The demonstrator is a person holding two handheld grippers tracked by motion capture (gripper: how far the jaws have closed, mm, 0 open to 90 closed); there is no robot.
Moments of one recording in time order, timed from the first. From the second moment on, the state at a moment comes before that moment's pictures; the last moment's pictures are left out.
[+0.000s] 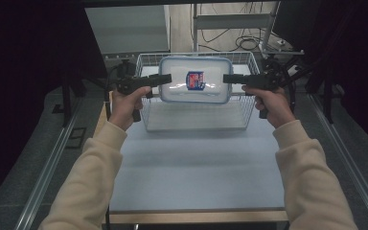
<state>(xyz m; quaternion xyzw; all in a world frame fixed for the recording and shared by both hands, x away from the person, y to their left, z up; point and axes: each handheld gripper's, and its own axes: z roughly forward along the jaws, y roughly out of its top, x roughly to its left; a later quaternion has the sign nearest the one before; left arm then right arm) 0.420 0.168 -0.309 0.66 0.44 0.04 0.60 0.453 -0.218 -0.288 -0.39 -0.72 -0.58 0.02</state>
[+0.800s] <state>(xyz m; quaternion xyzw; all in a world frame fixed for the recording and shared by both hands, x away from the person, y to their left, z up) 0.464 0.160 -0.319 0.67 0.46 0.03 0.58 0.505 -0.221 -0.293 -0.42 -0.71 -0.56 0.04</state>
